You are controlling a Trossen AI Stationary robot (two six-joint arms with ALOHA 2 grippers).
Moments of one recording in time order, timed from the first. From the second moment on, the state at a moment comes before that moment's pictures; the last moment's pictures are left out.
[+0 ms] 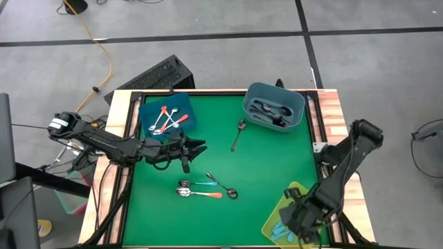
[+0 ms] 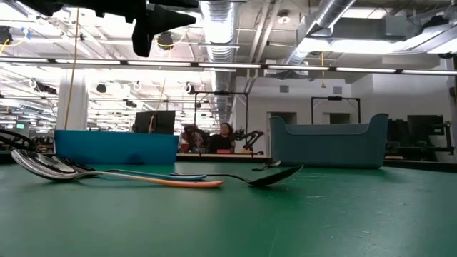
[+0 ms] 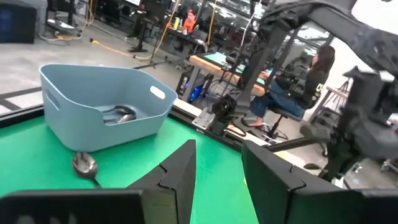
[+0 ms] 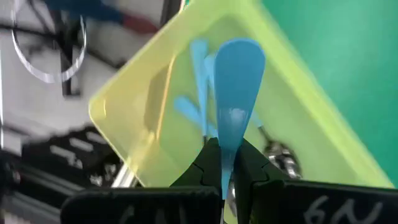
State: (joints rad) left arm -0.23 1.15 0.56 0.54 -0.50 -0.43; right arm 0.86 1.55 1.34 -1.02 -0.09 0.68
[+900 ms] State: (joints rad) left arm -0.23 1.15 0.56 0.52 -0.50 -0.45; right arm 0.90 1.89 1.33 -1.03 -0.15 0.46
